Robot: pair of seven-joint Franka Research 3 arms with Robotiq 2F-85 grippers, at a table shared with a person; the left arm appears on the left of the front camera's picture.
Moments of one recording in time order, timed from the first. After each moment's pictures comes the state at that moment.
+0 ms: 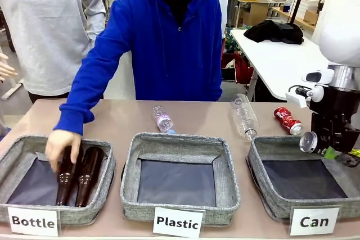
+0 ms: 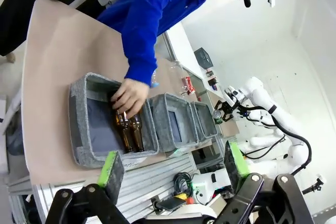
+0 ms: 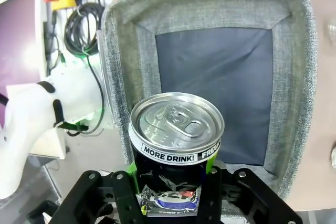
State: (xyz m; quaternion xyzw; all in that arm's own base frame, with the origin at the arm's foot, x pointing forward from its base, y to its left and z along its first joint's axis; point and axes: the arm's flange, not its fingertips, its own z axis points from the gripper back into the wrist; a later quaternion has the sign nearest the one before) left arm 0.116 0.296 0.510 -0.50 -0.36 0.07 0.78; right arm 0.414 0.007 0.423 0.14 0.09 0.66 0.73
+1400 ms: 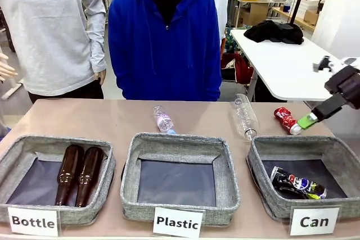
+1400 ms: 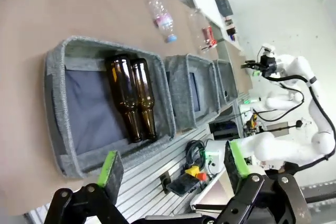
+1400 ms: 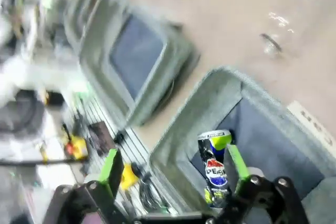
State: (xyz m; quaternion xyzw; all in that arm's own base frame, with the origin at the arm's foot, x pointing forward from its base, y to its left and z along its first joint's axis) left arm 0.238 0.182 0.440 -0.49 -0.23 0.01 0.84; right arm 0.397 -0.044 0.438 0.38 -0.11 0.23 0.89
